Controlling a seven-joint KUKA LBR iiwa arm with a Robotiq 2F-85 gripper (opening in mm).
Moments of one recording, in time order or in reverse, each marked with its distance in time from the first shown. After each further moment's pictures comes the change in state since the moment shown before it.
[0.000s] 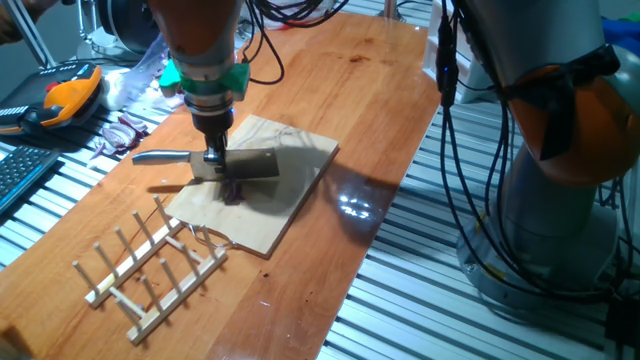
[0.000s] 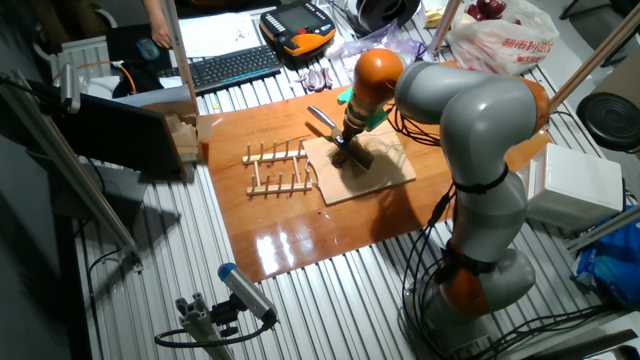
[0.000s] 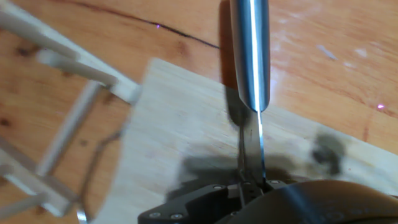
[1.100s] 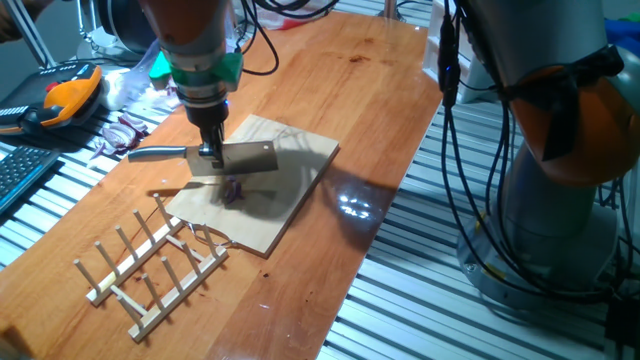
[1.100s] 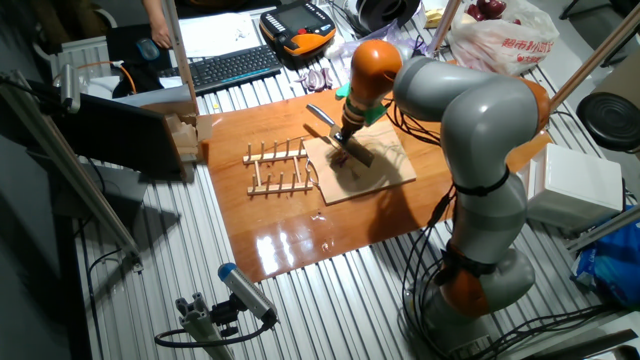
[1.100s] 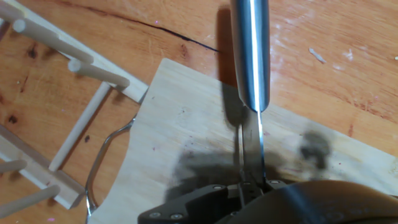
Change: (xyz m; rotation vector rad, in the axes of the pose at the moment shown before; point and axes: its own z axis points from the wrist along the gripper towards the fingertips) arm 0.003 -0.009 -0.007 0.013 0.009 -0.009
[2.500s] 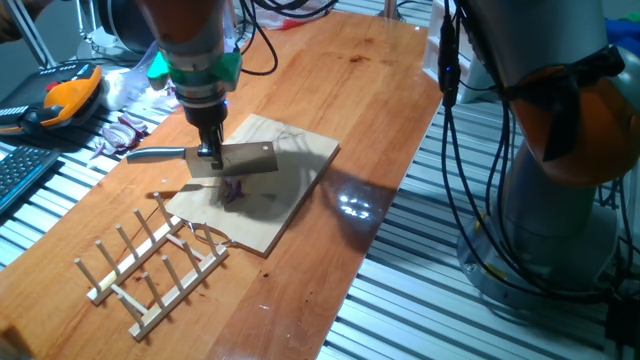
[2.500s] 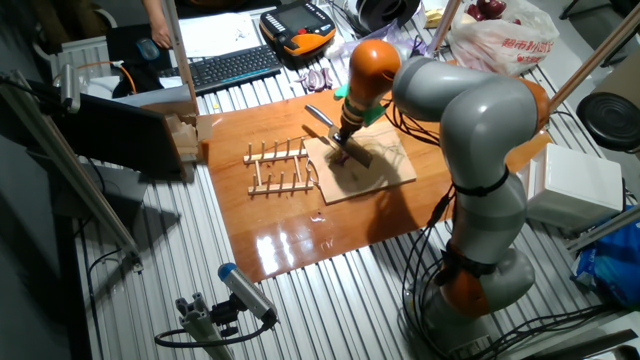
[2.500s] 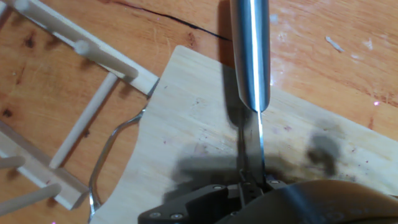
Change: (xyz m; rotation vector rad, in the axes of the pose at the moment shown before) arm 0.001 0.010 -0.003 -0.004 0.008 0.000
